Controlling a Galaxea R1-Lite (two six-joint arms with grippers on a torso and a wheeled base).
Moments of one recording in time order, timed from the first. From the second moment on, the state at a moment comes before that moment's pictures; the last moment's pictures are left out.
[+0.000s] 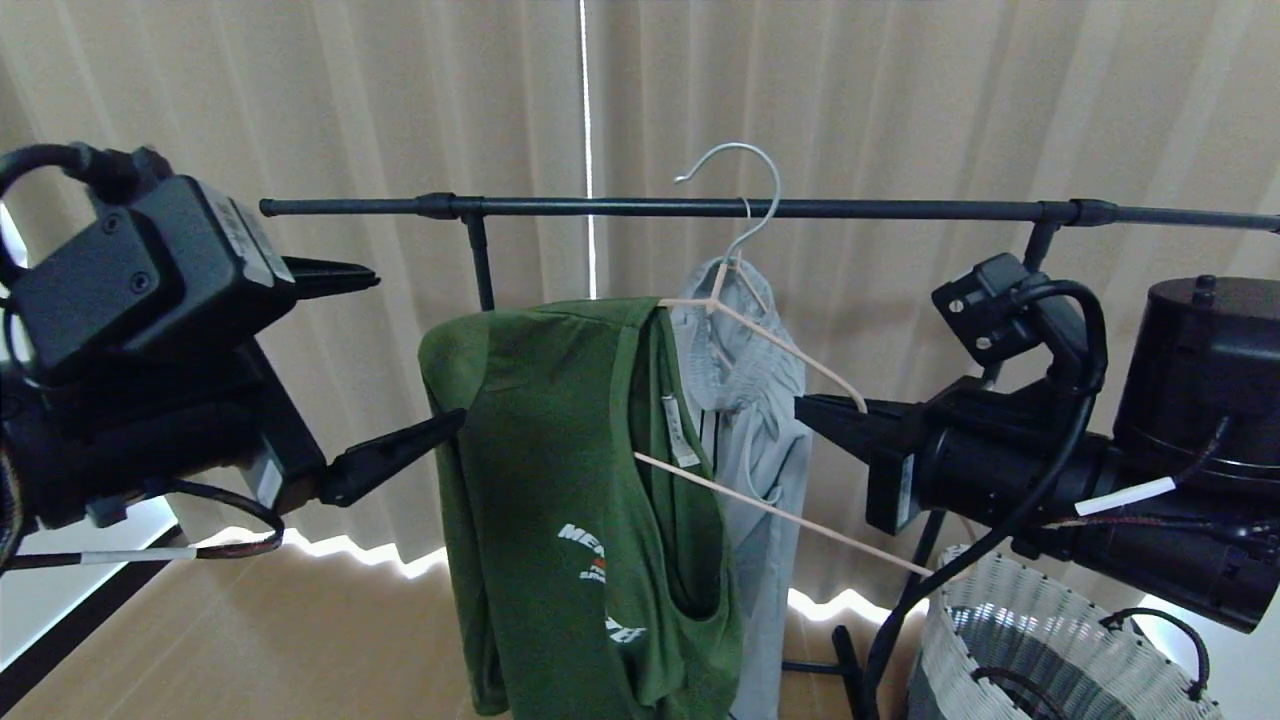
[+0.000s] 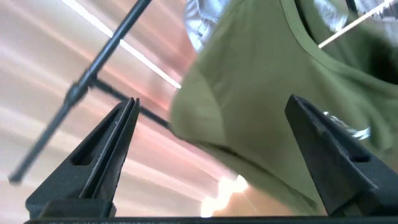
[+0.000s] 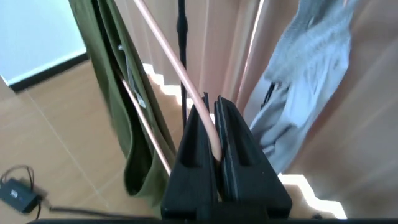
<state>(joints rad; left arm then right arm) -0.45 1.25 -0.84 -0.22 -0.14 0.76 0.68 1.51 -0.73 -0.57 -0.05 0.07</state>
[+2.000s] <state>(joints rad) -0.47 1.45 -0.93 -0.30 -0.01 0.81 0.75 1.52 -0.67 -0.71 0.06 -0.03</state>
